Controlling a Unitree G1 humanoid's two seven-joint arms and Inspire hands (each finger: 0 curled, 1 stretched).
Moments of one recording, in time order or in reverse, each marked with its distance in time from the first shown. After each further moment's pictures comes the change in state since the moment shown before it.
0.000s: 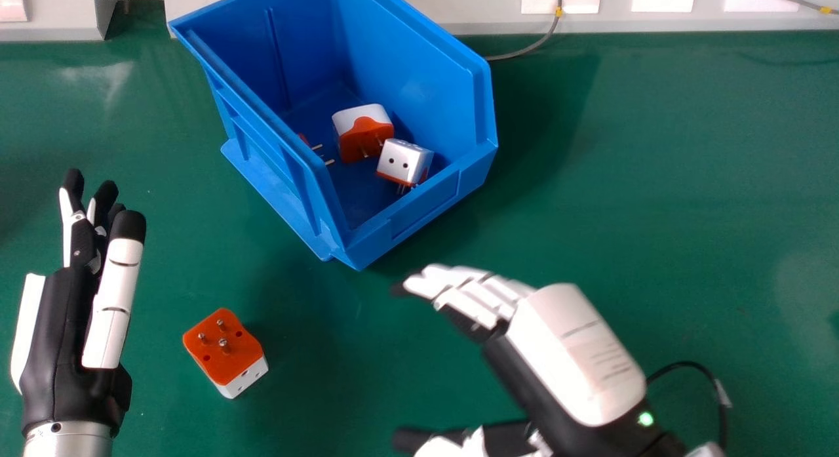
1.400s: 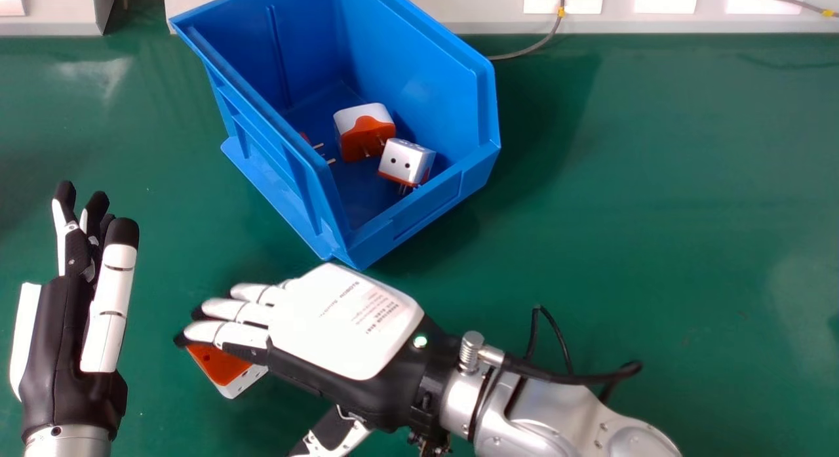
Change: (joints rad) left arm -0.026 0.005 0.006 0.066 0.031 -0.020 0.029; right arm -0.582 0.238 0.244 0.306 -0.158 0.047 0.332
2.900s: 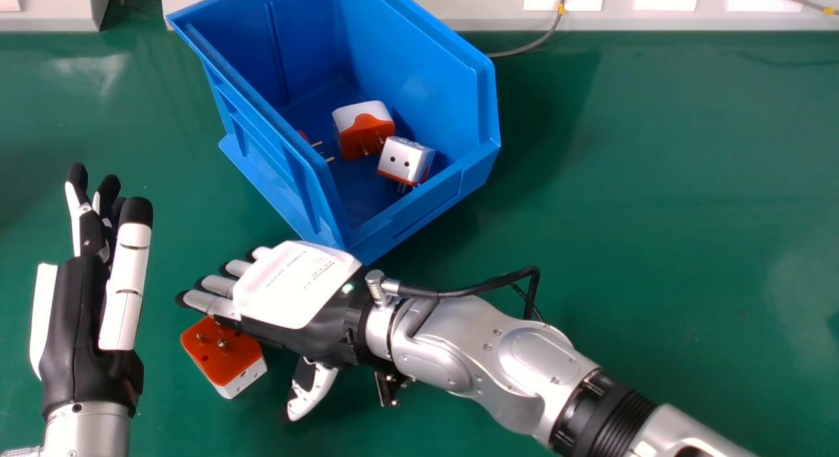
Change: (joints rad) left arm -0.039 -0.021 -0.032 -0.022 0.027 0.040 0.057; right arm -0.407 0.213 0.121 0.593 -0.026 0.119 0.043
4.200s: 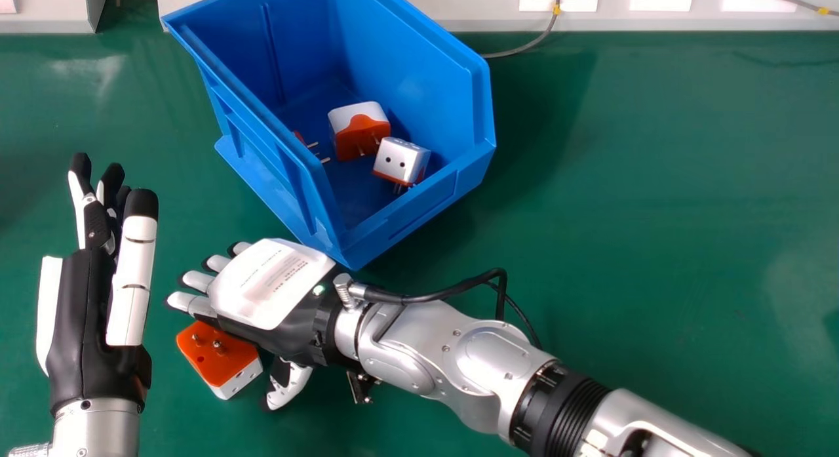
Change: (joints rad) left arm 0.018 -0.027 -0.022 -0.064 0.021 0.000 0.028; right arm -0.082 0.091 0.086 0.158 -0.001 0.061 -0.111
